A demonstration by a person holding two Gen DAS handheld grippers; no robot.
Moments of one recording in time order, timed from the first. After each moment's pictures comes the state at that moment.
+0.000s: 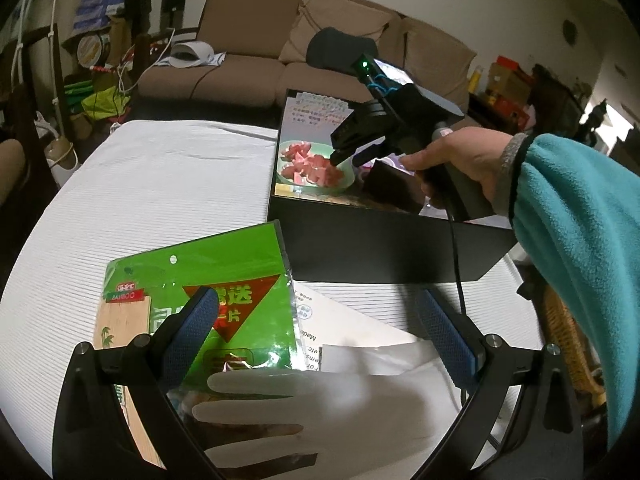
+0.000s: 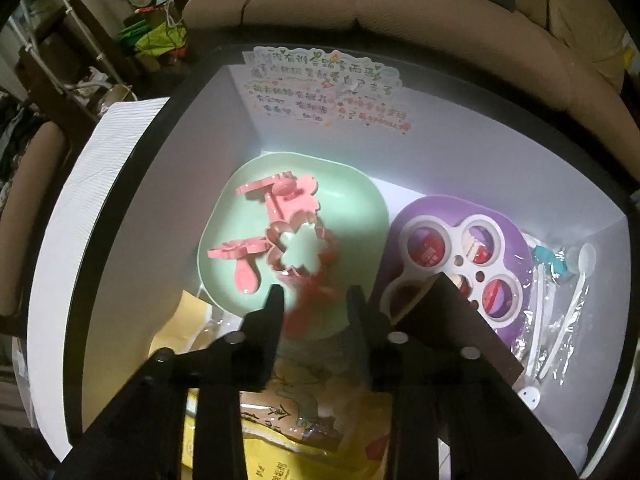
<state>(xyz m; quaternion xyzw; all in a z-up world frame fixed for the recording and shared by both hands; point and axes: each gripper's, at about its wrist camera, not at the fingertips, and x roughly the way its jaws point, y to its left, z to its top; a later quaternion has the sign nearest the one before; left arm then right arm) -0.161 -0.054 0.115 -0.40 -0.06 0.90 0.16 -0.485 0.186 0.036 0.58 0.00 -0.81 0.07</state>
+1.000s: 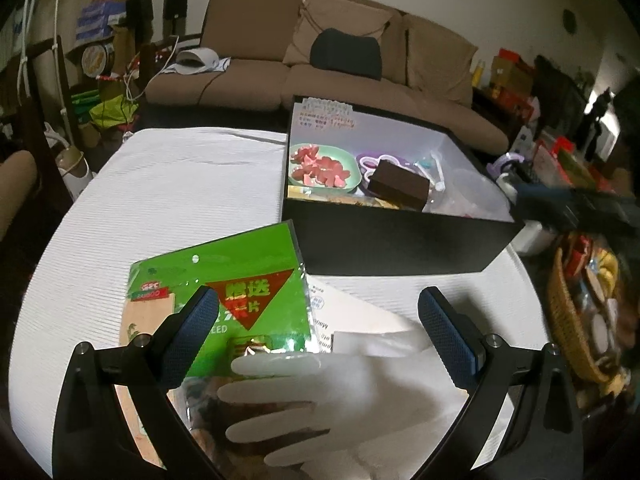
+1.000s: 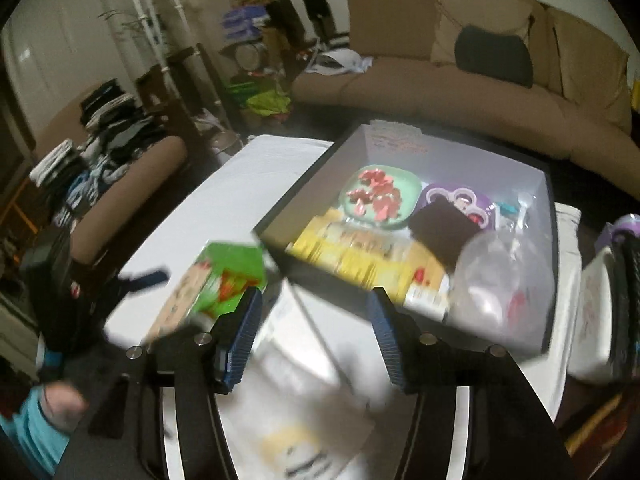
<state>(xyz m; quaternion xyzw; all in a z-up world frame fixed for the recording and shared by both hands) -0.145 -0.059 0.131 -0.40 -0.03 0.90 0.15 -0.208 0.195 0.144 0.40 -0.01 -0.89 0.20</state>
